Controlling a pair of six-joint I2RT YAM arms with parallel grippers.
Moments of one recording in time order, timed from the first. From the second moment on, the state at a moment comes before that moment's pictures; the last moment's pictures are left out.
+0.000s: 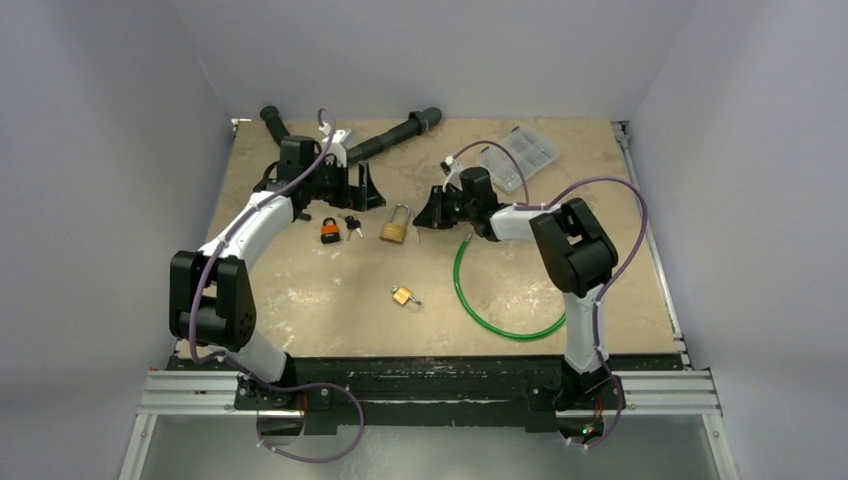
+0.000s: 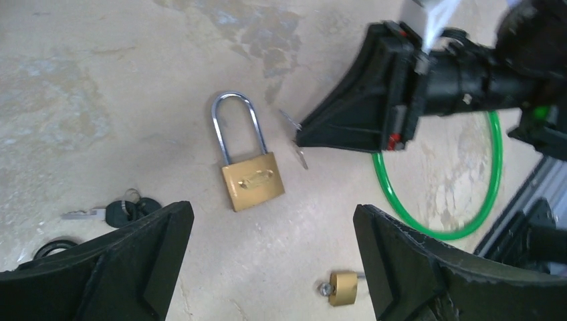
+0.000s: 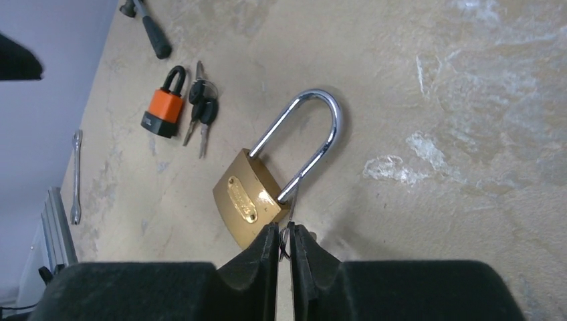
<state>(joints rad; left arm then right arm) -0.16 1.60 1.19 -0.26 0.56 -0.15 0.49 2.07 1.19 0.37 -0.51 0.51</state>
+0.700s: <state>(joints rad) -0.34 1.52 1.21 -1.00 0.77 1.16 0.43 1.80 1.18 0.26 -0.56 0.42</state>
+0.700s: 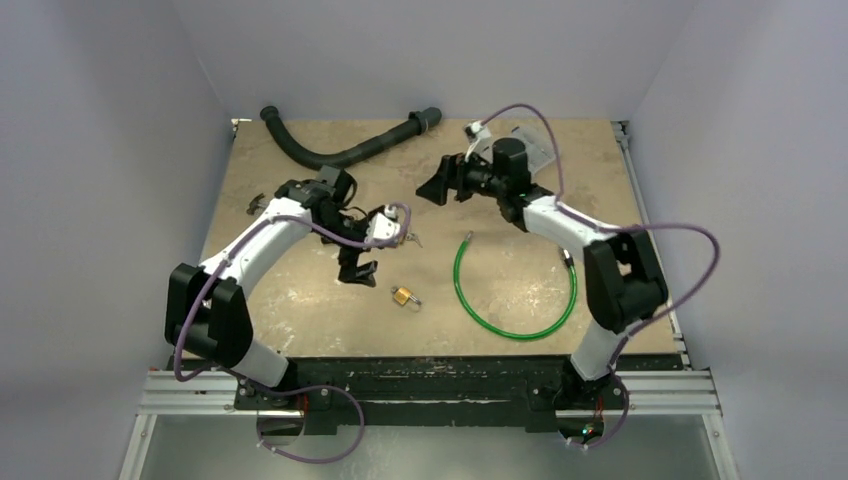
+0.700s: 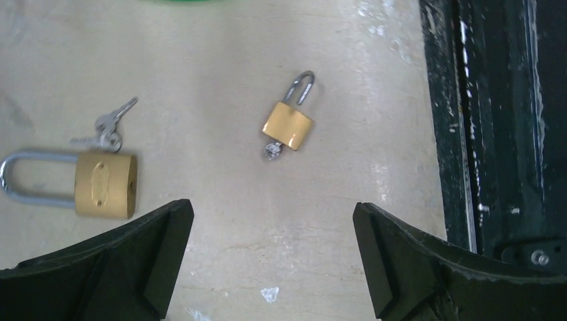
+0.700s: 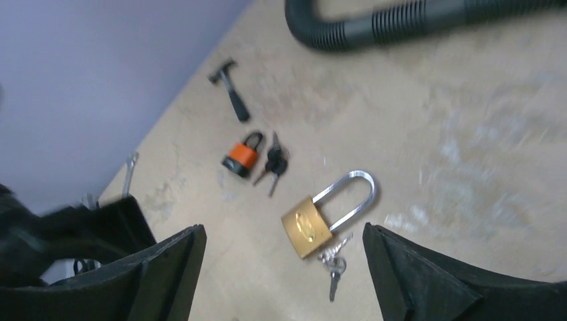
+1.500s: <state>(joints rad) -0.87 1.63 1.09 -0.76 0.41 1.24 0.28 1.09 0.94 -0.05 -0.29 0.20</state>
